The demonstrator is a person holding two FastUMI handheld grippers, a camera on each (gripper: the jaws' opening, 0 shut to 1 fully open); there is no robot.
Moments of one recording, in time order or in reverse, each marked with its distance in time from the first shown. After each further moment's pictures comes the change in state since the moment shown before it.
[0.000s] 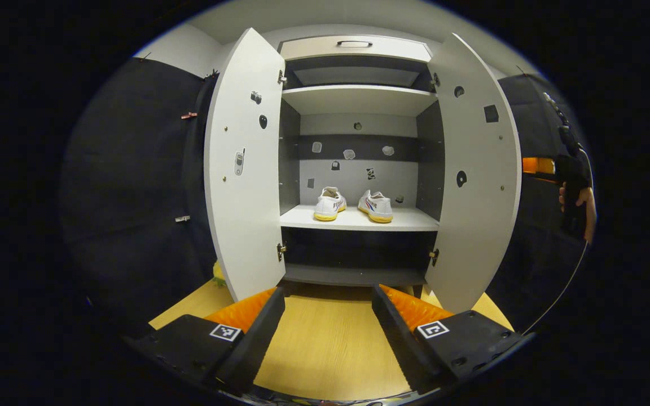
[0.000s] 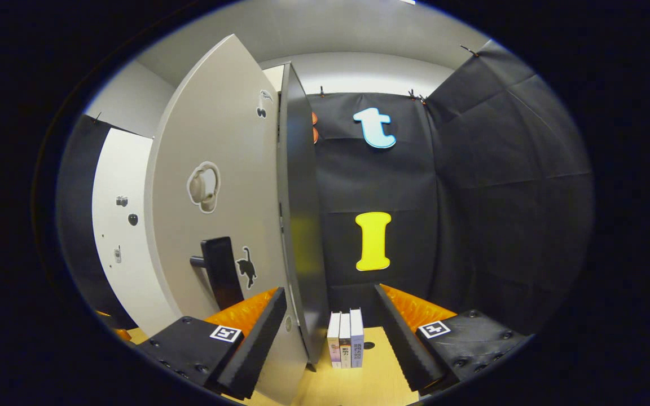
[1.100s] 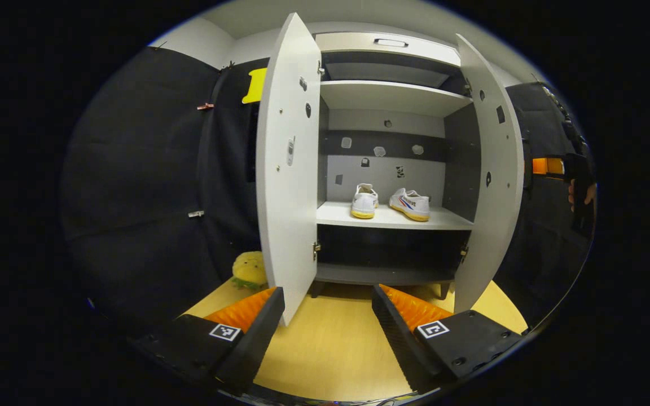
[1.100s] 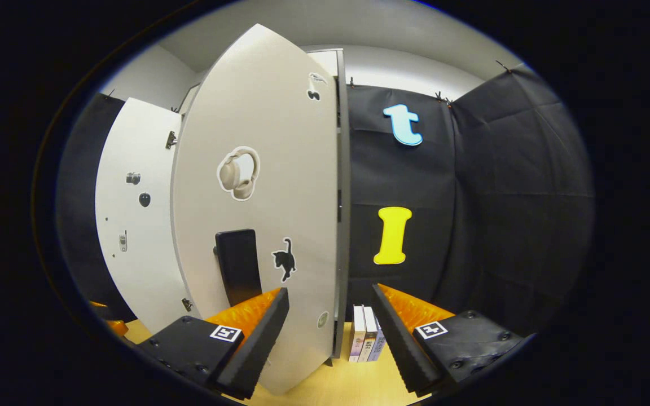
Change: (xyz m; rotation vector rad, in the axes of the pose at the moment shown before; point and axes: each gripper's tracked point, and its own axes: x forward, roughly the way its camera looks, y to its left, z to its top) left arm 0.021 0.109 -0.002 -0.037 0.005 0.040; right arm 0.015 0.110 -0.014 -0.092 0.053 -0.008
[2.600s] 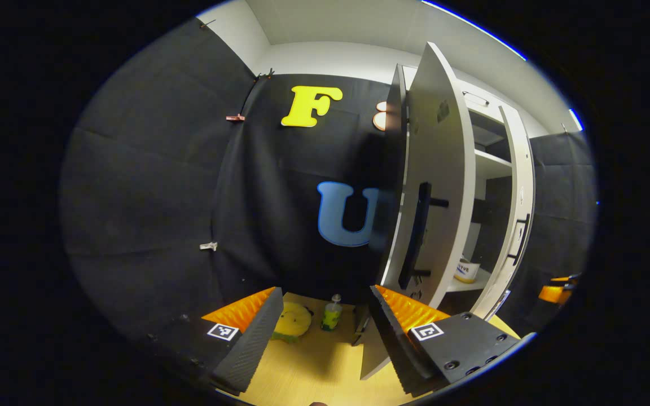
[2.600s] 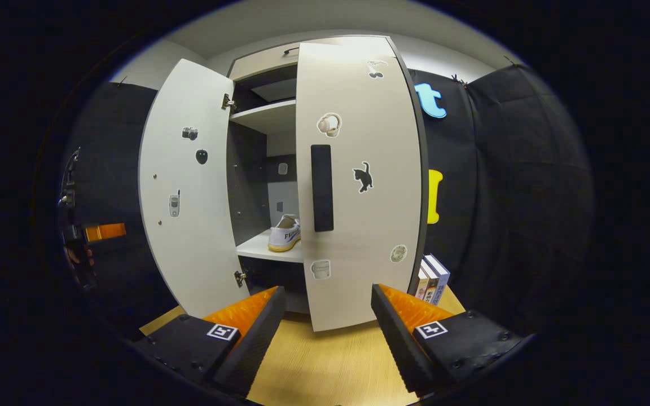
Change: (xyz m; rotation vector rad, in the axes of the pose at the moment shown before) left arm 0.071 0.209 0.136 -0.129 -0.167 -0.093; right arm -0.083 0.156 -0.107 0.069 0.159 0.028
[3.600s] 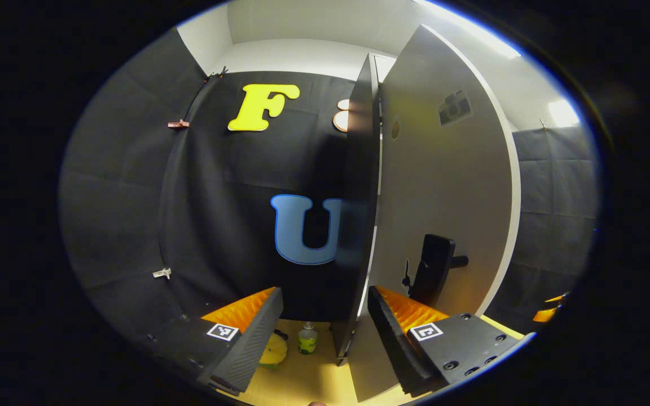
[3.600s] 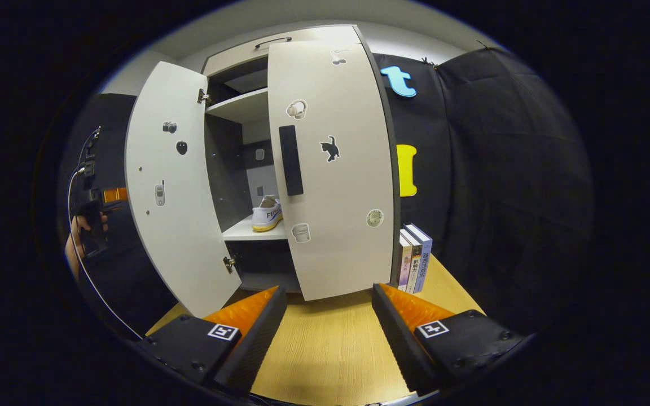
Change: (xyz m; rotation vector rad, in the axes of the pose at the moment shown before) left arm 0.089 -0.034 0.044 0.083 -0.008 -0.185; right arm -0.023 -0.023 -0.039 0.099 0.066 -0.108
